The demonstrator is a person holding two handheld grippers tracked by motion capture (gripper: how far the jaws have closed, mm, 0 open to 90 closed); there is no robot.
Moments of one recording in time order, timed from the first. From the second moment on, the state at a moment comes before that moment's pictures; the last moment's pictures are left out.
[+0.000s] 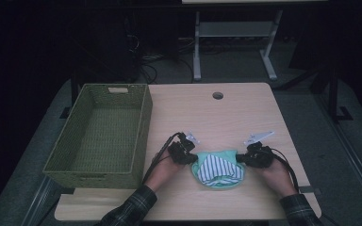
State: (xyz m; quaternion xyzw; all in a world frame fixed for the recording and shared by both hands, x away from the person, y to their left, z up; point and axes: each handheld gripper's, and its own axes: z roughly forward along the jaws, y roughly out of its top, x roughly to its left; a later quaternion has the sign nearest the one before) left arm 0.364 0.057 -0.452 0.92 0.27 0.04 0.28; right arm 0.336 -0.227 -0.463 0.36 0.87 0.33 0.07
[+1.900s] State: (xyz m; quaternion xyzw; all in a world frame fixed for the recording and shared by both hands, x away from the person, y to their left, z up) left arm 0.310 0.105 -0.435 0.89 0.31 0.06 0.33; right arm 0.333 -0.210 -0.435 0.33 0.86 0.39 0.07
